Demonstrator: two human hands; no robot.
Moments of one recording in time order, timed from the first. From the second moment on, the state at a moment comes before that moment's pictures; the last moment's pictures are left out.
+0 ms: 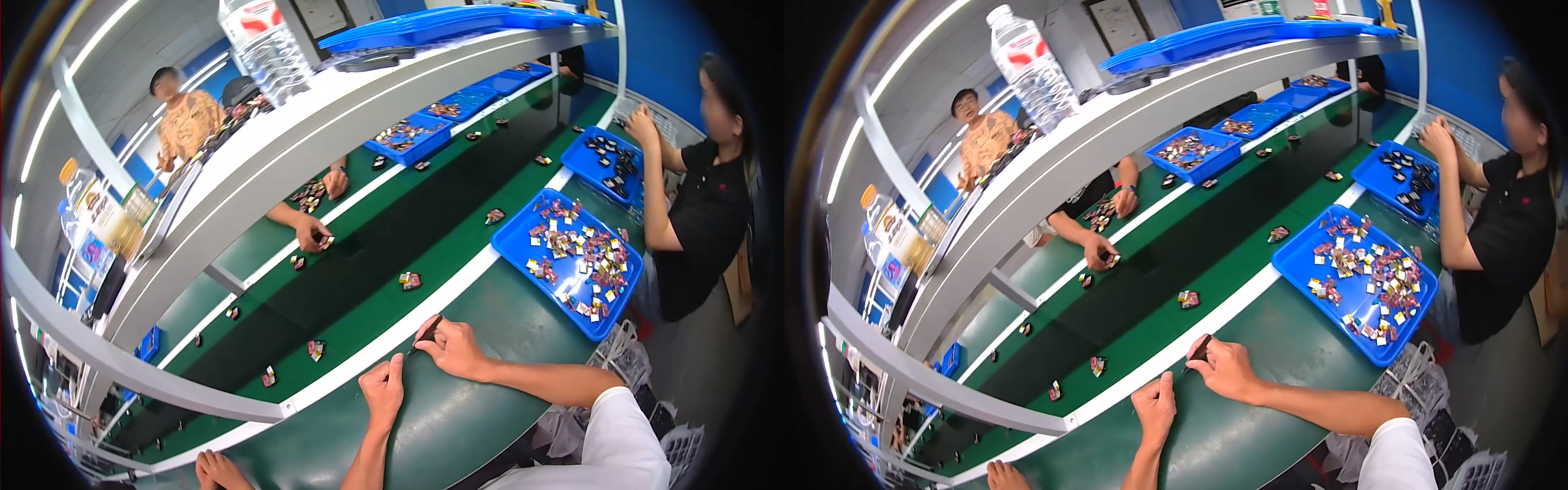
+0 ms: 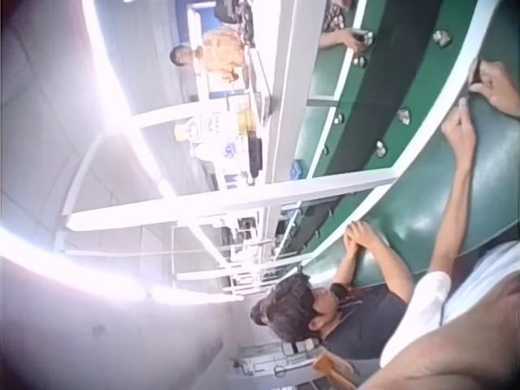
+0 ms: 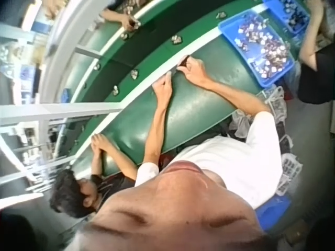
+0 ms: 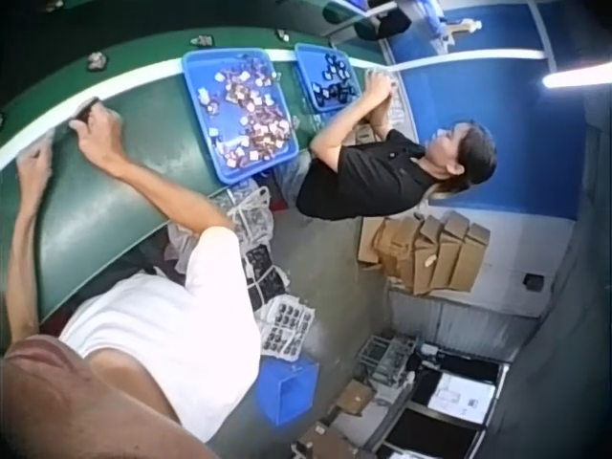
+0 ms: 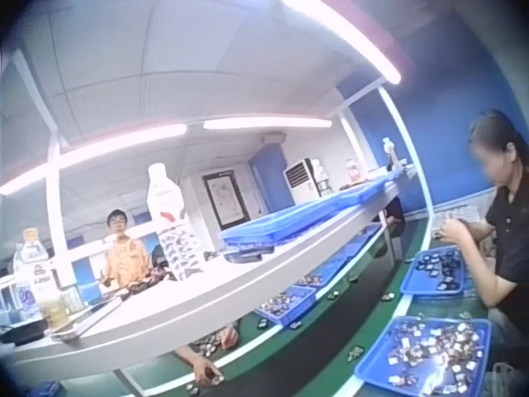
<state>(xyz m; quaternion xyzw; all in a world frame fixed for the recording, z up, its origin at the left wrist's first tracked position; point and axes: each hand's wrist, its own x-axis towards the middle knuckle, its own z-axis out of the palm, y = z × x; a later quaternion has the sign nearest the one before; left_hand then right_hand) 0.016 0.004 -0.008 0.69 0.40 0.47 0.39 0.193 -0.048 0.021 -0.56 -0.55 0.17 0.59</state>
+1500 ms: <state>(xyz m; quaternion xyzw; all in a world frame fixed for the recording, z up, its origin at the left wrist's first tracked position) 0.061 0.064 0.022 0.66 0.49 0.37 0.43 0.218 -0.027 0.008 -0.55 -0.40 0.19 0.70</state>
